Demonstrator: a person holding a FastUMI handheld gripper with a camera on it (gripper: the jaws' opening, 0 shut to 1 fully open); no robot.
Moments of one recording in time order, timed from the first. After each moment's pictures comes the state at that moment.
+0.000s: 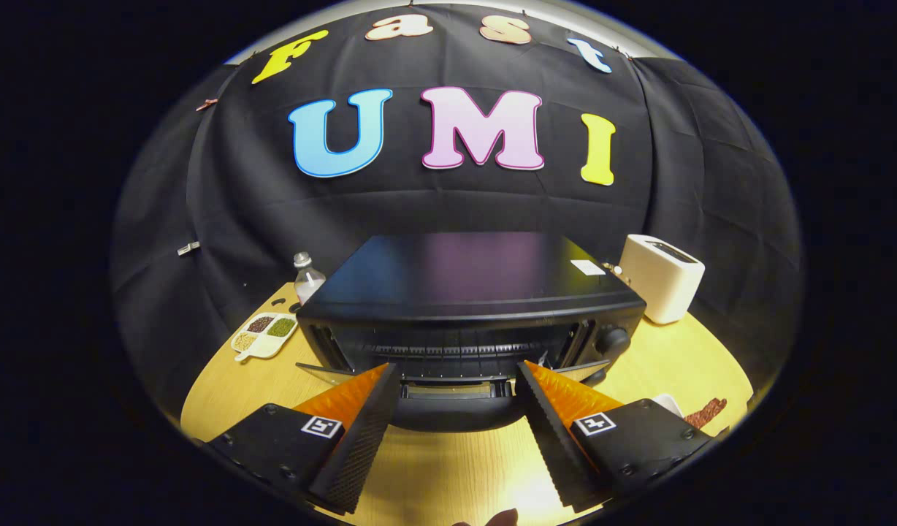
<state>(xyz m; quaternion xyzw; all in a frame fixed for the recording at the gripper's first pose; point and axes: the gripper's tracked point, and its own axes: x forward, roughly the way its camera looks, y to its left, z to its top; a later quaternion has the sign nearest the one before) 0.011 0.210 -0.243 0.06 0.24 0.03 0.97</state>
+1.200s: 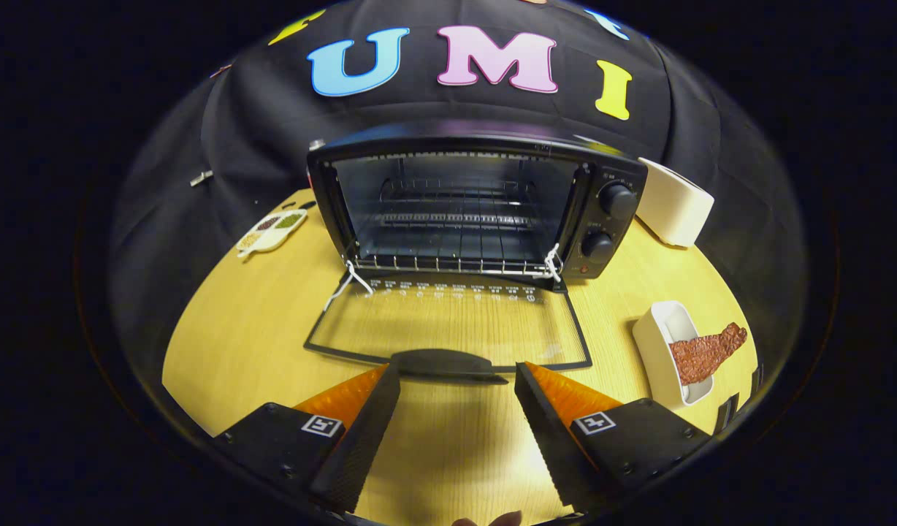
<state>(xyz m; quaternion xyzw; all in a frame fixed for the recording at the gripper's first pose) -0.080 0.209 -0.318 0.04 0.37 0.07 0.93</state>
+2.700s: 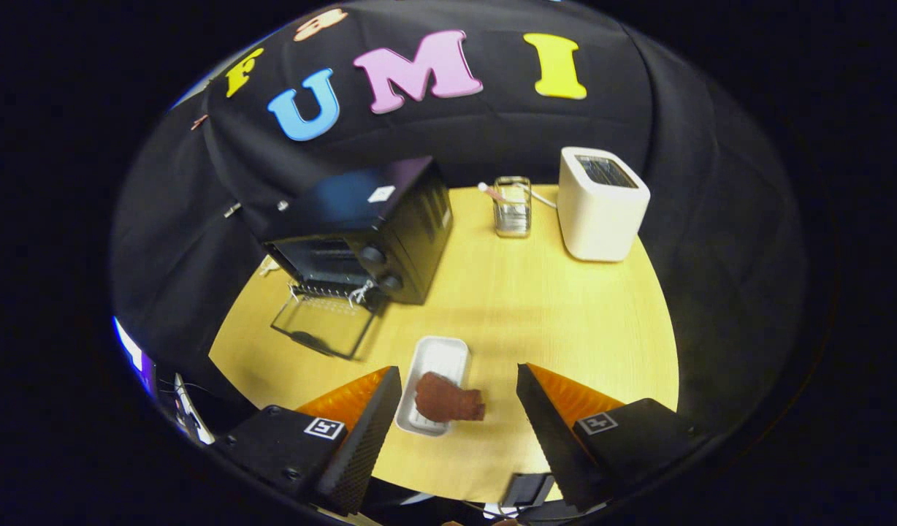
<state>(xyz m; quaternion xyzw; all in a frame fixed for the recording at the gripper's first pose) -0.060 -0.120 -0.276 0.09 0.46 0.18 0.87</state>
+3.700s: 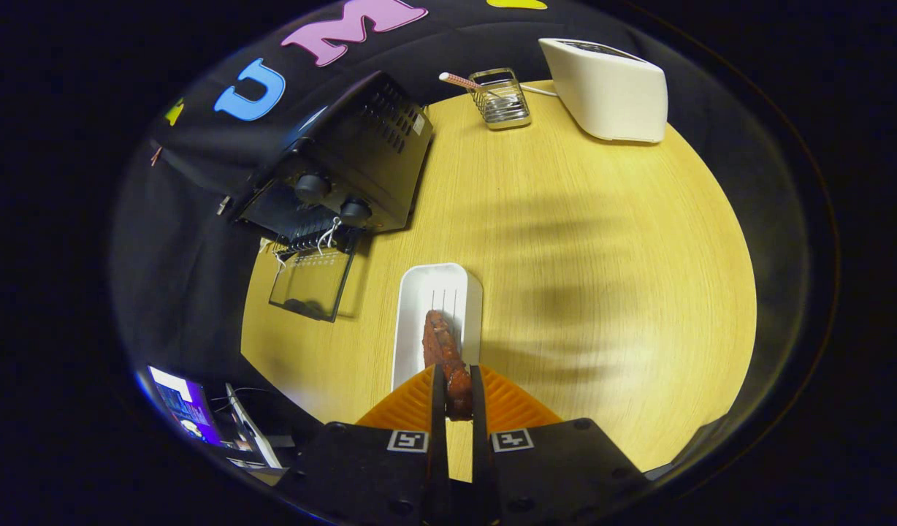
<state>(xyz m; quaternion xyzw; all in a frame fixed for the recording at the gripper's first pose) -0.075 -0.096 -0.368 0.16 0.57 0.18 0.78</state>
